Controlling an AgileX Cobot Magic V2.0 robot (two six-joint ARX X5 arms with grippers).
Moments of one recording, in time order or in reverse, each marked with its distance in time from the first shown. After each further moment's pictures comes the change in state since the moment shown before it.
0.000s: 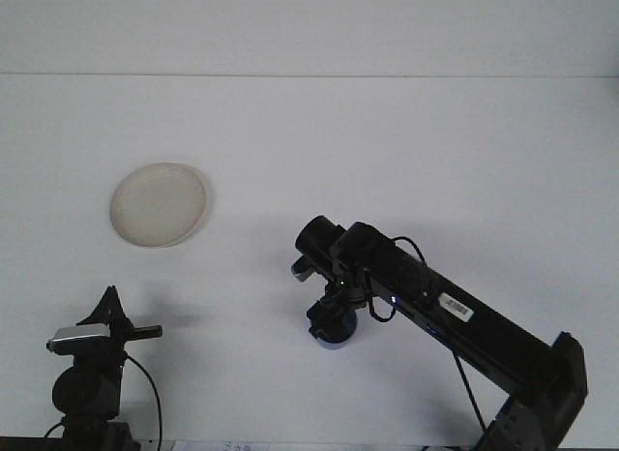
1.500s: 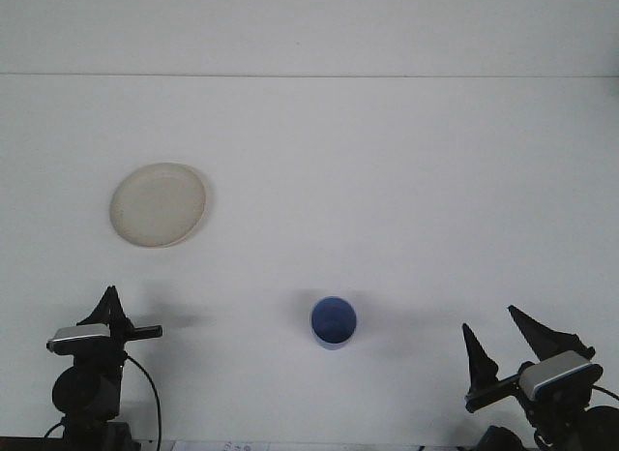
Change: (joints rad) left arm 0.000 0.000 0.000 0.000 0.000 0.000; right arm 0.011 -1.526 -0.750 0.526 0.415 0.069
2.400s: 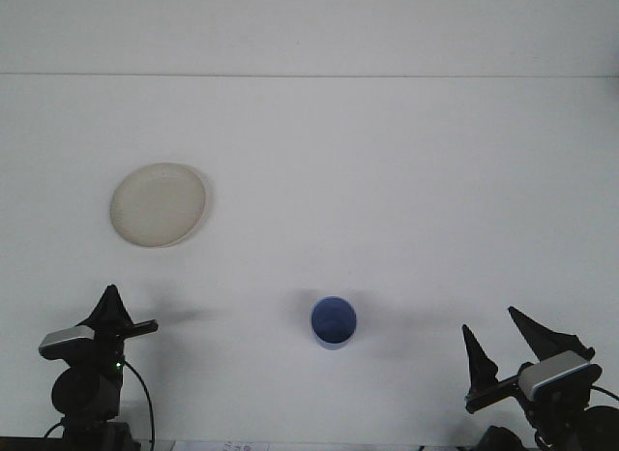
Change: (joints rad) left arm 0.000 0.000 0.000 0.020 0.006 -0.317; right arm 0.000 0.000 0.000 -0.014 0.000 0.000
